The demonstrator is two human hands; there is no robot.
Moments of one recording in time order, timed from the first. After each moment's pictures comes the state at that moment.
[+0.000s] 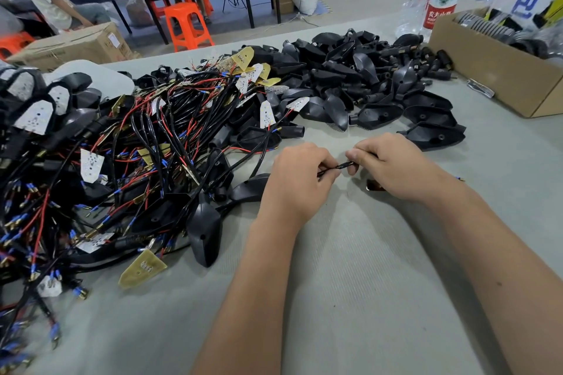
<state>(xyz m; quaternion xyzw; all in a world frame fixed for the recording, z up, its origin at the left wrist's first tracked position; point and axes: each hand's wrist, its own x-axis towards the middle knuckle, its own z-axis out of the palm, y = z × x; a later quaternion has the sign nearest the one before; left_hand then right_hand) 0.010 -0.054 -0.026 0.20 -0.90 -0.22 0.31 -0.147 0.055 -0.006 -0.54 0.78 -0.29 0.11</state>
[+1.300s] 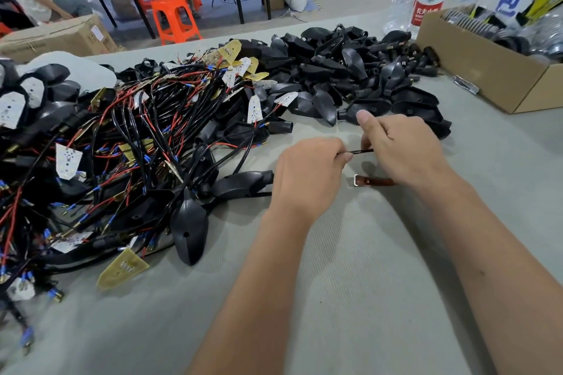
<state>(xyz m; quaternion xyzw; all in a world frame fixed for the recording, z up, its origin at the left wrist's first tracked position) -0.013 -0.028 -0.011 0.26 -0.93 -0.14 0.24 -0.164 0.060 -0.011 -0.43 0.84 -0.31 -0.04</state>
